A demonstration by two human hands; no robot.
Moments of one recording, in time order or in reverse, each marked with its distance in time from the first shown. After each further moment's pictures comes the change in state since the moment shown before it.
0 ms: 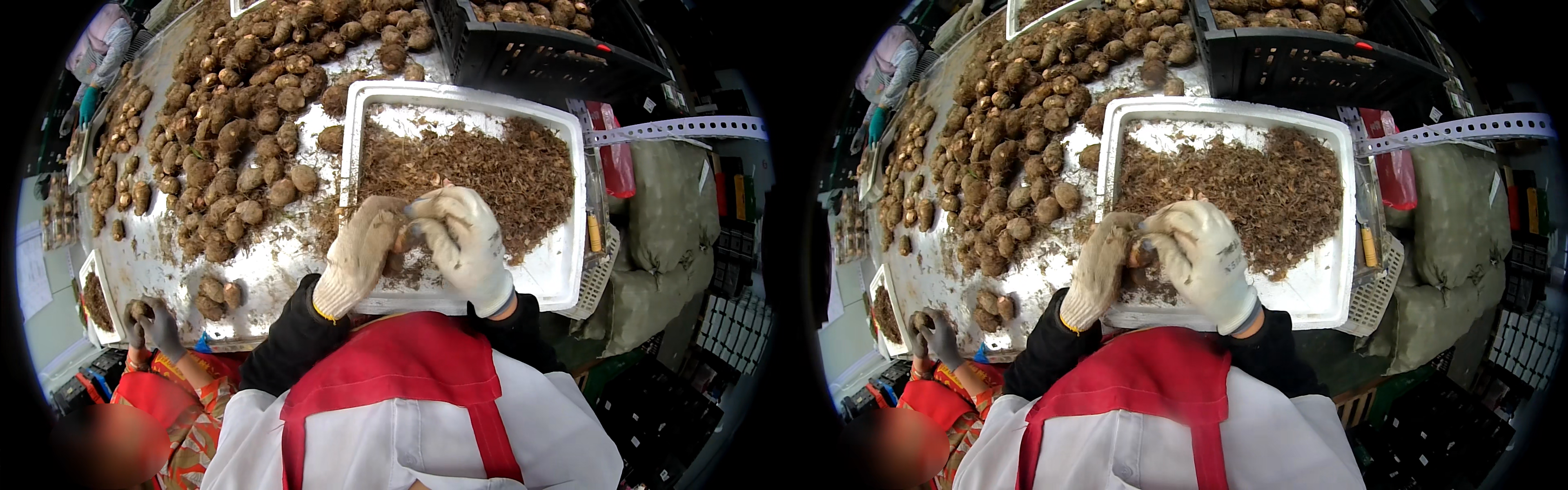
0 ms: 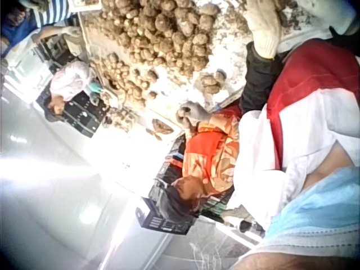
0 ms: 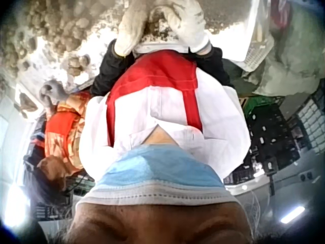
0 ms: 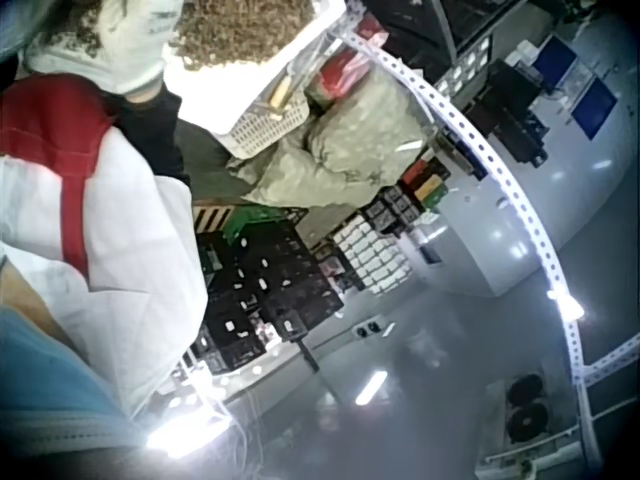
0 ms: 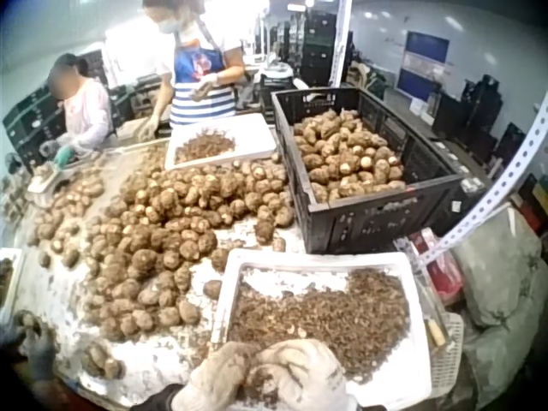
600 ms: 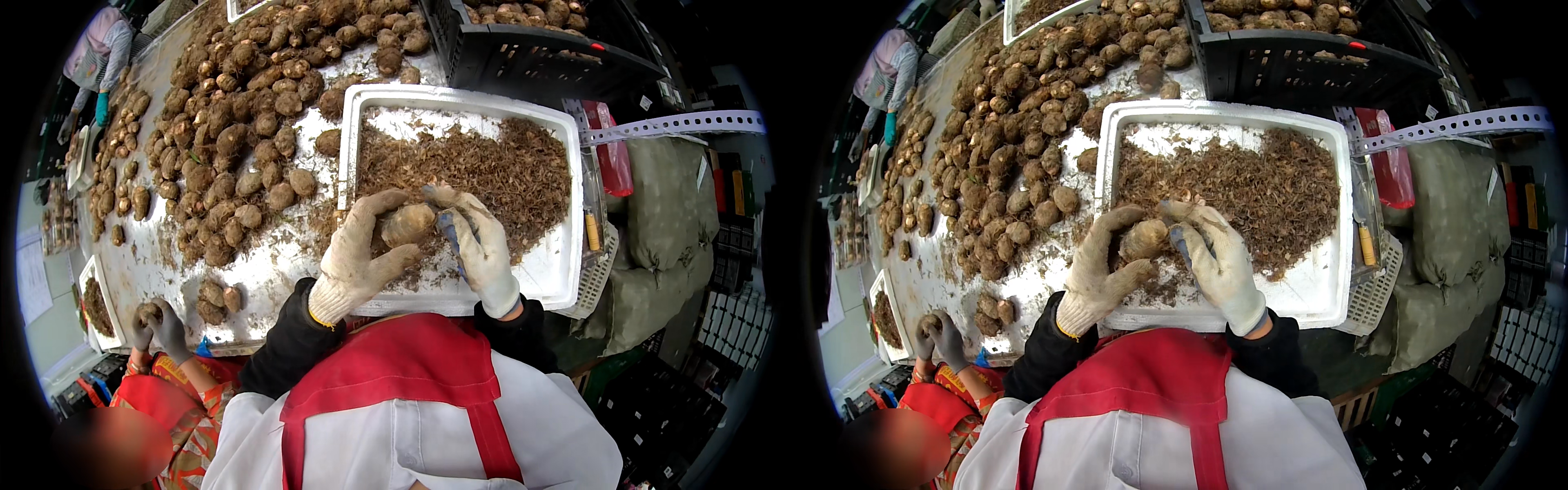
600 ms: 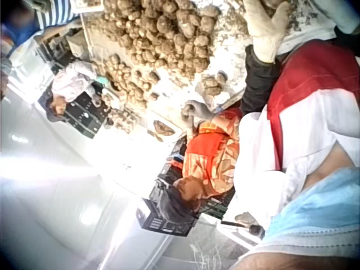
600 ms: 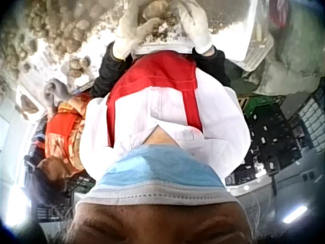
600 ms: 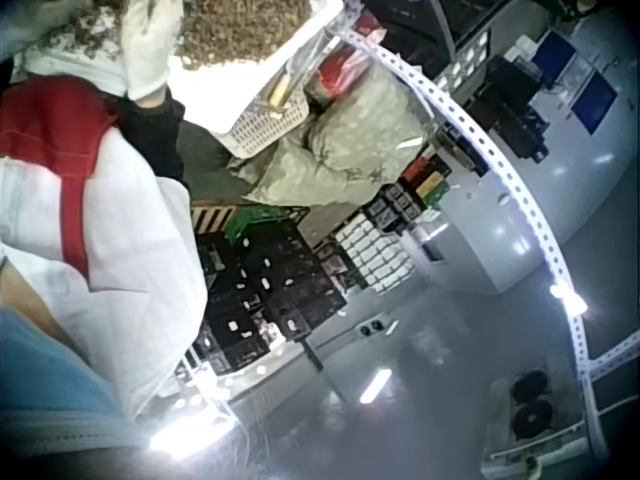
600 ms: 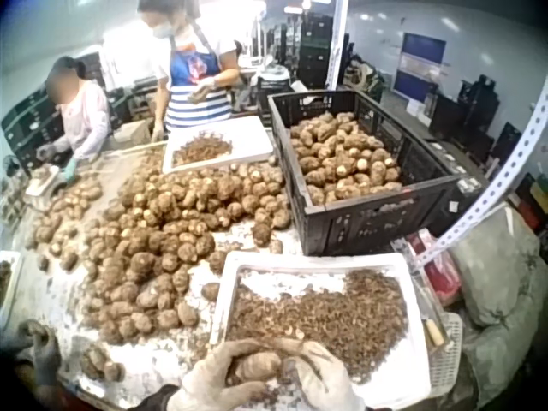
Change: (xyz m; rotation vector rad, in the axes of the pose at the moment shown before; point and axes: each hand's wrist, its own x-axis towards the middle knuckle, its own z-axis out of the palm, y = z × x) left_hand -0.006 0.013 -0.005 0.555 -0.009 0.473; right_hand -0.015 0.010 -0.002 0.530 0.035 0.298
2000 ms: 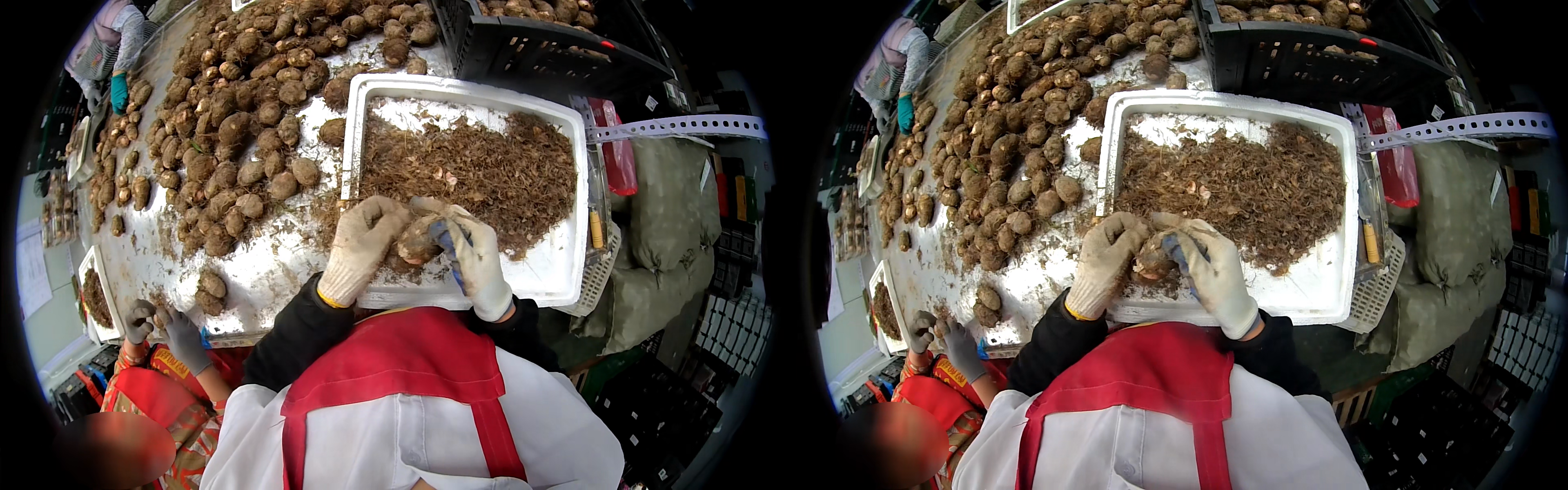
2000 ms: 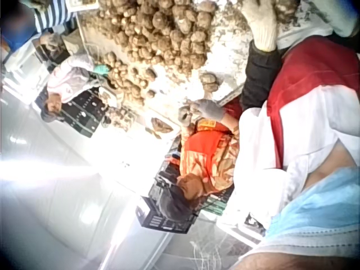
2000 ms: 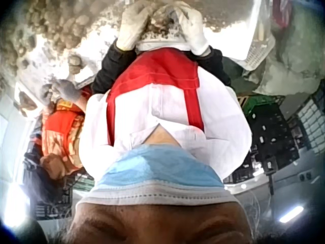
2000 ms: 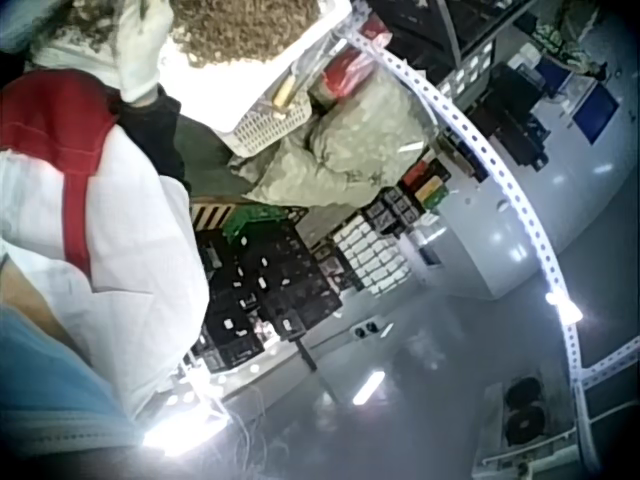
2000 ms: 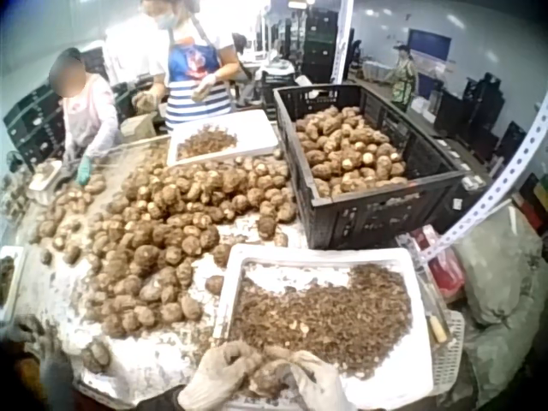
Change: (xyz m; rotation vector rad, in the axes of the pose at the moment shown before) left_hand 0.002 -0.028 0.018 -0.500 0.089 -0.381; right_hand -0.016 0.005 0.016 0.104 -0.025 0.217
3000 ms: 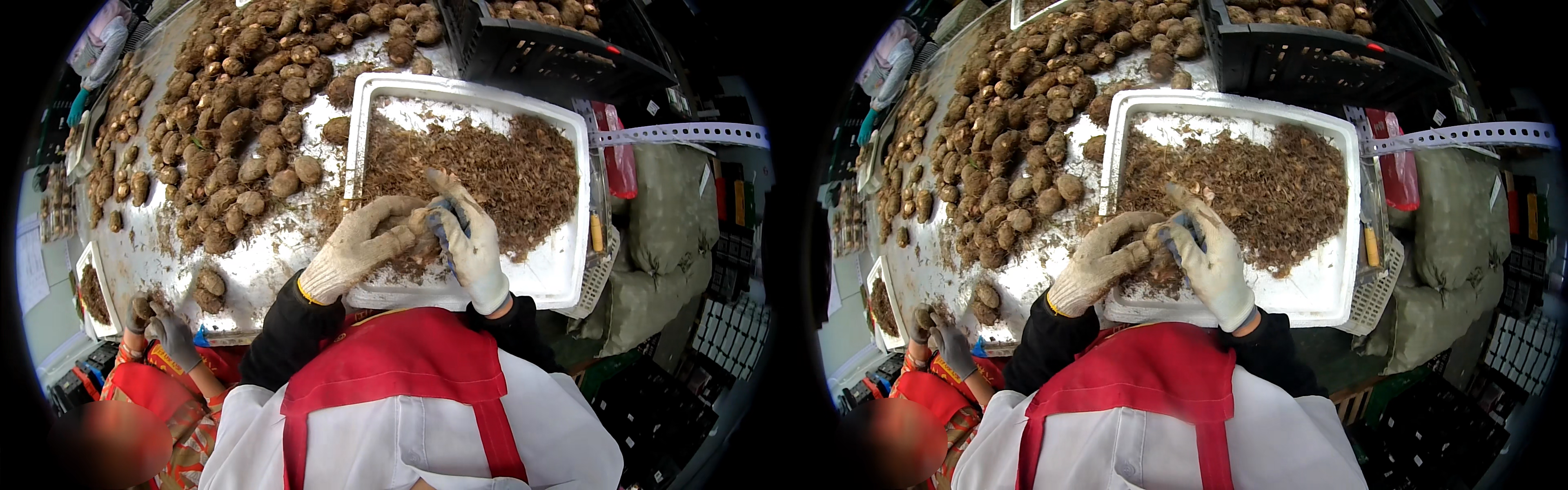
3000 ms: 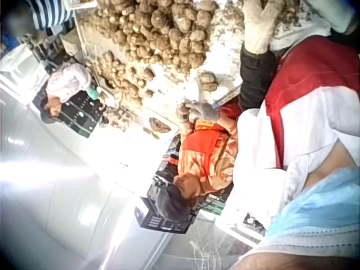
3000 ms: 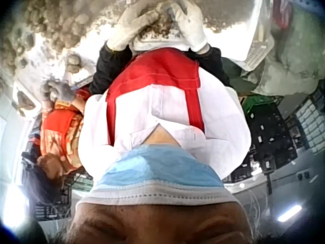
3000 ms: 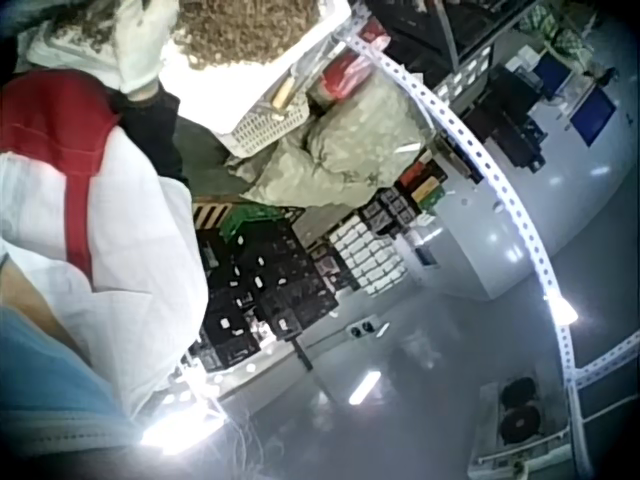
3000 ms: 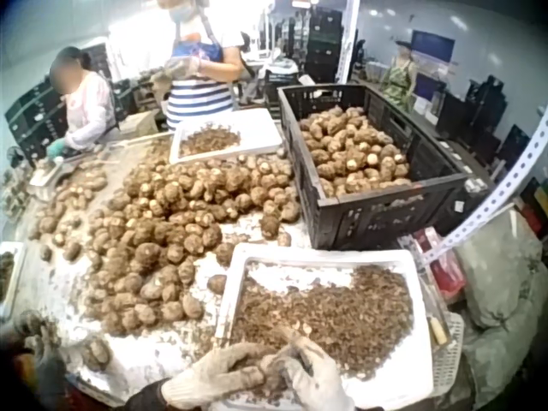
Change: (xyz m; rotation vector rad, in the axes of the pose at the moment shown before) left_hand -0.006 0.033 -0.018 0.091 -0.334 -0.055; right_hand 0.011 -0.006 0.002 -0.030 -0.060 -0.087
